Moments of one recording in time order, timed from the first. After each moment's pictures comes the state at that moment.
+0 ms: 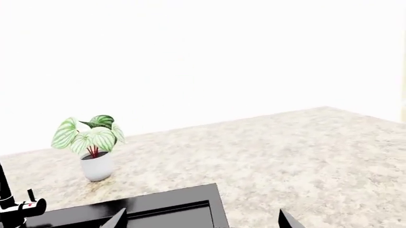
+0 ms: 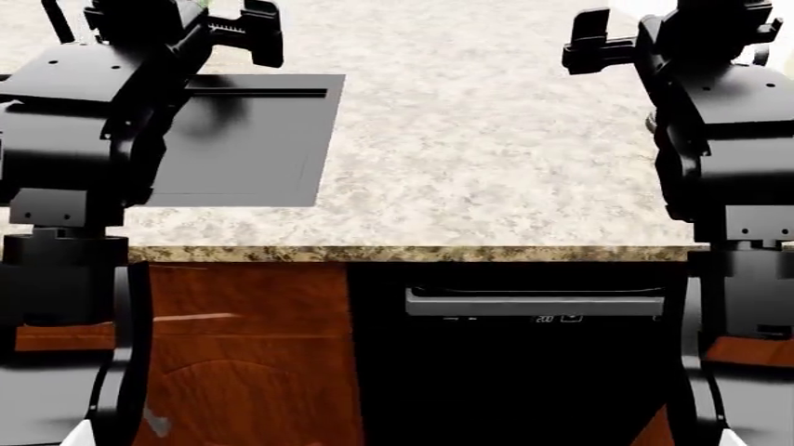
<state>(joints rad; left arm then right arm) -1.36 -0.21 0.16 -0.47 -0.14 -0.71 0.15 1.32 0.27 -0.12 0.52 0.07 0.62 -0.04</state>
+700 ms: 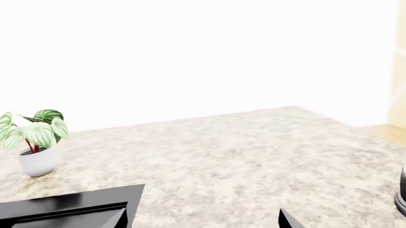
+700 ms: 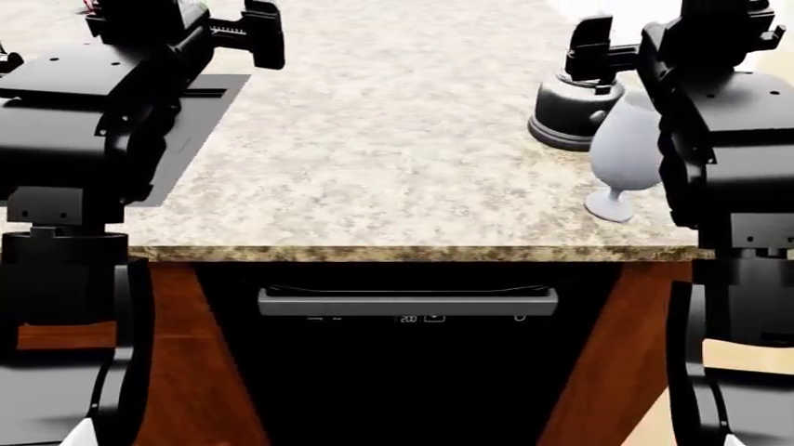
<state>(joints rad) -1.37 -0.20 0.15 -0.45 -0.17 -0.78 0.12 1.30 0.28 -0.13 0.49 0.08 0.64 -0.05</state>
